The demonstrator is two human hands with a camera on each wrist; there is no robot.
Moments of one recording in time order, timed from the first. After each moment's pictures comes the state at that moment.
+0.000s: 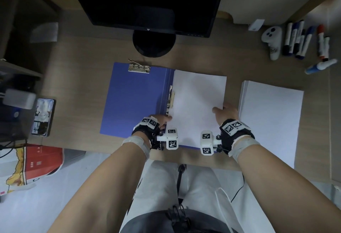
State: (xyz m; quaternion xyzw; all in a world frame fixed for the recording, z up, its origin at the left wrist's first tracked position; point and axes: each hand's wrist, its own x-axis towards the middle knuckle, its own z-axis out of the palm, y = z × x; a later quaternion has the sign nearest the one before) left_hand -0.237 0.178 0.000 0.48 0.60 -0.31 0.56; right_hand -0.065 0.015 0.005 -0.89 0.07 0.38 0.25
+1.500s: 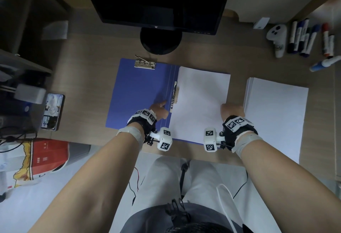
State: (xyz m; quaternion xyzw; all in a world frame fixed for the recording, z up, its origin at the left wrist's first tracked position) left_hand -0.253 0.201 0.019 0.63 0.51 -0.28 0.51; right_hand -0.079 0.022 0.032 -0.91 0.06 0.38 0.18
